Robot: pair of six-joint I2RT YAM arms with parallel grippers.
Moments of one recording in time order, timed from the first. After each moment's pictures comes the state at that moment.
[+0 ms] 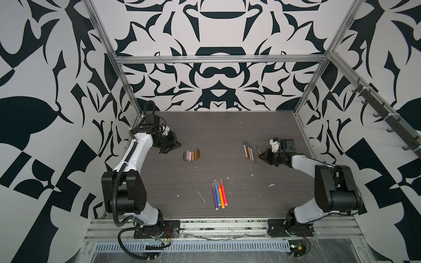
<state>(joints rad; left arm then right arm) -0.01 1.56 1.31 -0.94 0.60 -0.51 -0.02 1.57 0.72 -0.13 -0.53 0.47</state>
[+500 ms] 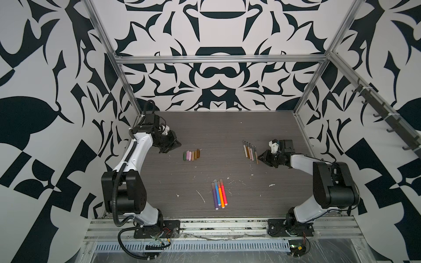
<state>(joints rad) -0.01 1.56 1.33 -0.94 0.59 -0.50 -0.02 1.59 0.72 -0.13 -0.53 0.47</state>
